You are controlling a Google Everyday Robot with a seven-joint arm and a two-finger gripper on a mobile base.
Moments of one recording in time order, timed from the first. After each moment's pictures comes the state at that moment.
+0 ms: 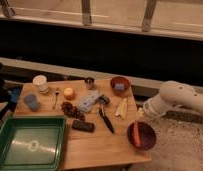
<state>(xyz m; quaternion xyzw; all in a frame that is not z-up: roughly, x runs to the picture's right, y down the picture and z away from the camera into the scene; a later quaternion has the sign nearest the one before) 0.218 0.147 0.732 -0.31 0.08 0.72 0.61</state>
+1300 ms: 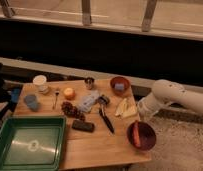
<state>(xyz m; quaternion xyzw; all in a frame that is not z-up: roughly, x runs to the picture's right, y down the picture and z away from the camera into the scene) 0.197 0.160 0.771 -0.35 0.10 0.70 0.61</state>
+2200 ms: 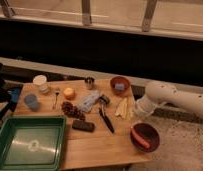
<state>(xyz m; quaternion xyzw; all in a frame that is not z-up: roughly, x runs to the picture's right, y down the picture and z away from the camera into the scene) 0.184 0.170 0.785 -0.36 0.11 0.69 0.62</state>
